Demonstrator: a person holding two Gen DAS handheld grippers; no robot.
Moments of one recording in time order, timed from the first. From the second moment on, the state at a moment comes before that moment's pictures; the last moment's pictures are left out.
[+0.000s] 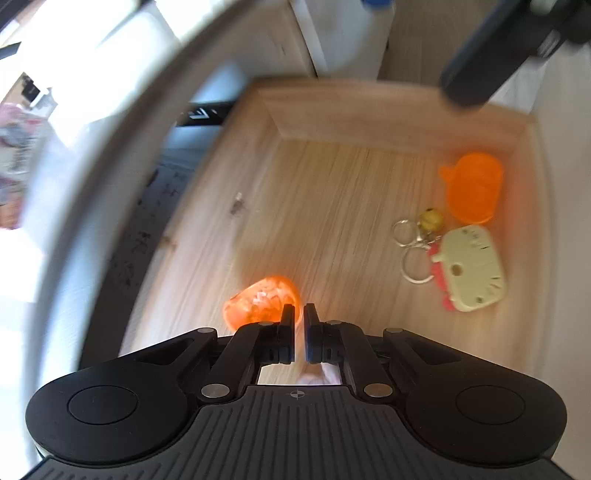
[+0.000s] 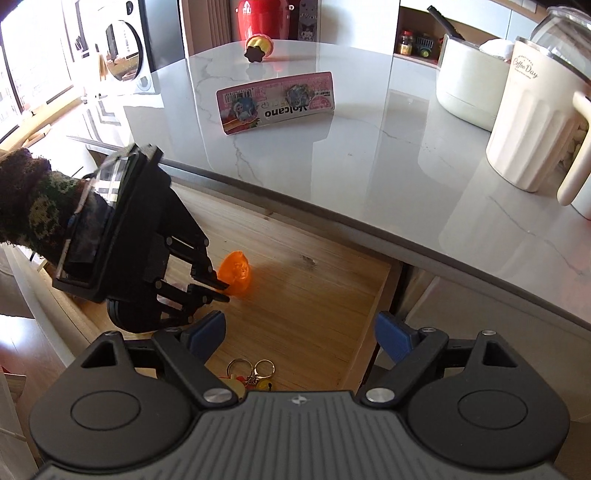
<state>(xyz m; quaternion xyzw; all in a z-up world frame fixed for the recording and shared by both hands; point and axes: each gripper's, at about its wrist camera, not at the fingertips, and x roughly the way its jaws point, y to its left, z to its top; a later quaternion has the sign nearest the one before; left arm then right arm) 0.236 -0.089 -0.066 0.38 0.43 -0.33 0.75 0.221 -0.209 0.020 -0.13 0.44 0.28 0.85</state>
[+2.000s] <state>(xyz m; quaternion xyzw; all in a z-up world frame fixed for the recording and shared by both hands) 0.196 -0.002 0.006 0.20 0.42 -0.27 0.84 0.234 -0.181 0.020 -0.12 0.47 0.30 0.82</state>
